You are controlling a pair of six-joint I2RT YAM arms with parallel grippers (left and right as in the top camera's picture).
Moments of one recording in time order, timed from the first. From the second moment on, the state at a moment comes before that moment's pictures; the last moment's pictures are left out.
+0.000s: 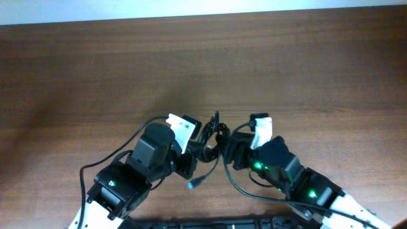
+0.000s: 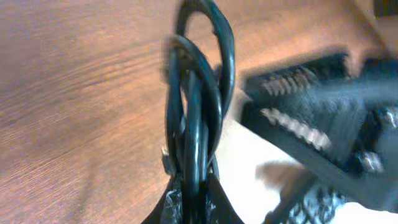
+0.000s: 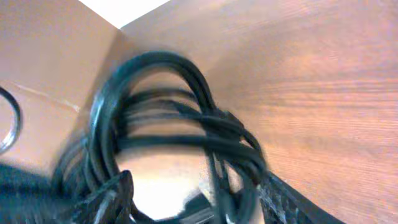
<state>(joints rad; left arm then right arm) -0.63 0.92 0.85 -0.67 0.23 -0.29 0.80 0.82 0.55 -0.21 0.06 0.81</state>
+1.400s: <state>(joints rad) -0.56 1.02 0.85 -0.56 0.31 -0.28 0.64 1.04 0.55 0.00 -0.37 0.93</state>
